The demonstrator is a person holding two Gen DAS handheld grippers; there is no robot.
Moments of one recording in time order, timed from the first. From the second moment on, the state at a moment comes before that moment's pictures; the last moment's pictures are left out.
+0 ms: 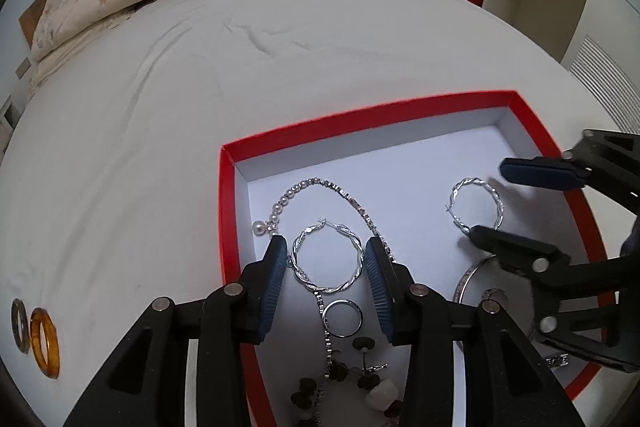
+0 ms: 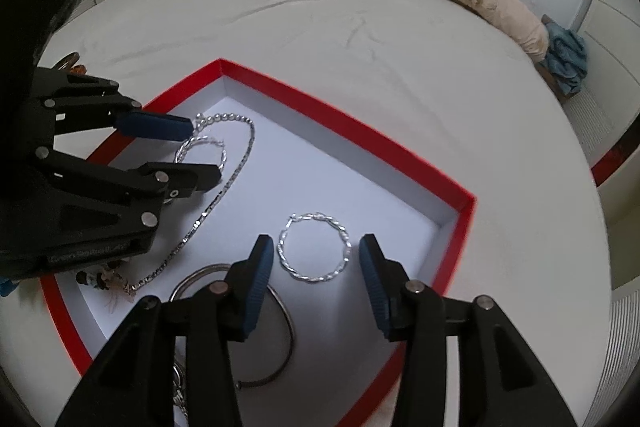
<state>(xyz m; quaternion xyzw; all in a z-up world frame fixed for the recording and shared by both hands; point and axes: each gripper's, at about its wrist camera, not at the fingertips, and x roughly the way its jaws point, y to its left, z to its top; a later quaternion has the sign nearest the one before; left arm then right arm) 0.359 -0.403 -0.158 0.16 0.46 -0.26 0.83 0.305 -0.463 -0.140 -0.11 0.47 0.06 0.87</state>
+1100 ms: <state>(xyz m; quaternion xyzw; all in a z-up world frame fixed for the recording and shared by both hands) 0.170 -0.211 0.017 0.13 0.36 -0.16 0.91 0.127 -0.360 0.008 -0.02 0.41 0.05 0.91</state>
